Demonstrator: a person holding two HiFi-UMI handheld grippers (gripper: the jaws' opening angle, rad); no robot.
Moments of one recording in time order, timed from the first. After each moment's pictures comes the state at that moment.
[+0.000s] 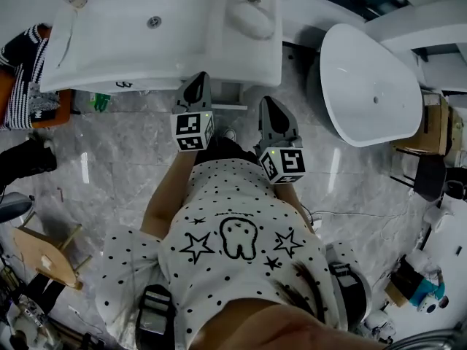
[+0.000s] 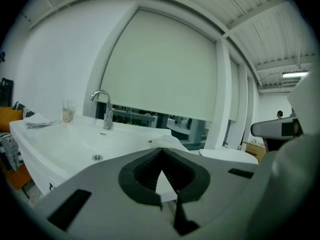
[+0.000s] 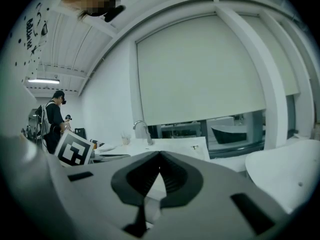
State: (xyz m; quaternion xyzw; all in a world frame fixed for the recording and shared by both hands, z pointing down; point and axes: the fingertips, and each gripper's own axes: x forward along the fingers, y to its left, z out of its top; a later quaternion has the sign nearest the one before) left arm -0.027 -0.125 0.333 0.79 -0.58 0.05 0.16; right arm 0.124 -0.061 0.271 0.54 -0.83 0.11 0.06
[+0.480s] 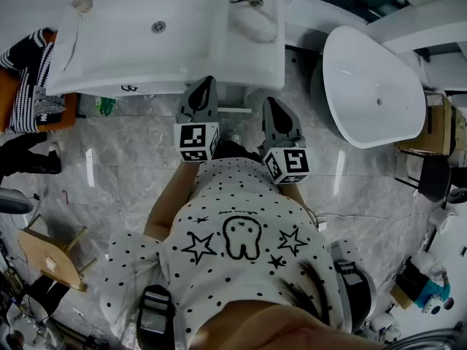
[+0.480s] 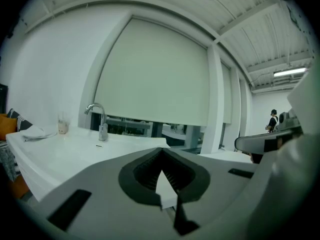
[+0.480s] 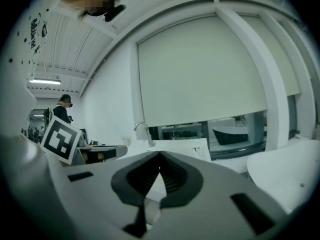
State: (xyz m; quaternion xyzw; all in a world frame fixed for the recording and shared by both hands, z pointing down) left arm -0.019 -0.112 0.287 0.81 -0.57 0.03 0.12; right arm 0.121 -0.063 0.265 0.53 -0.84 0.11 0.06
